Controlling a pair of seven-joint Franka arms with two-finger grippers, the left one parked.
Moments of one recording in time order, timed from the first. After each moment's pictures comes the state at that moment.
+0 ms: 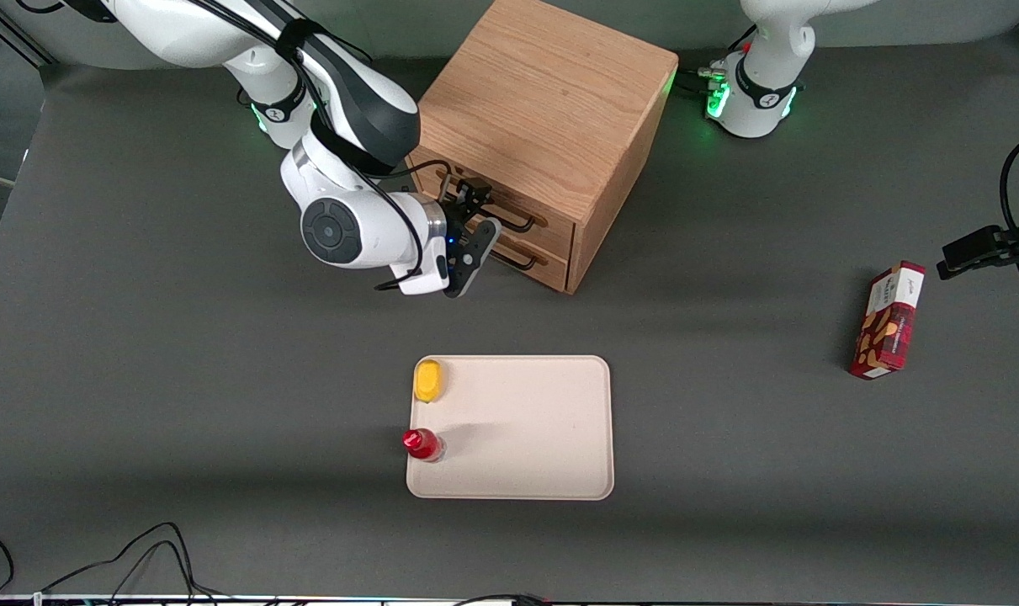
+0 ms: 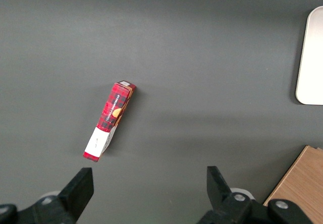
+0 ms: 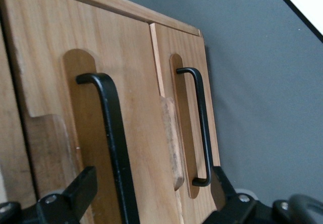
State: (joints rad) arm 0.07 0.45 0.63 -1.67 0.32 1.85 -0.30
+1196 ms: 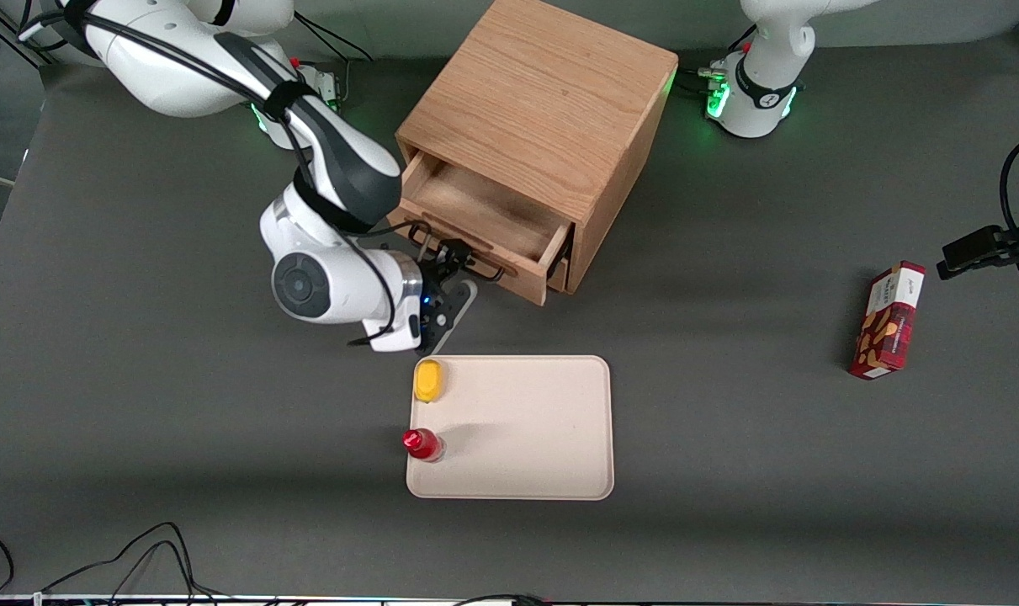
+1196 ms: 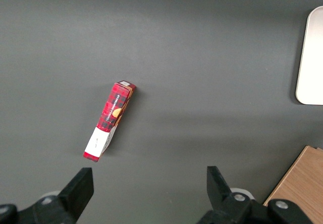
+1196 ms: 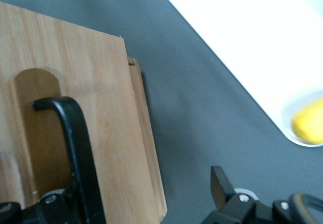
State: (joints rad) arm 0.04 0.60 0.58 -1.48 0.17 1.86 -0.30
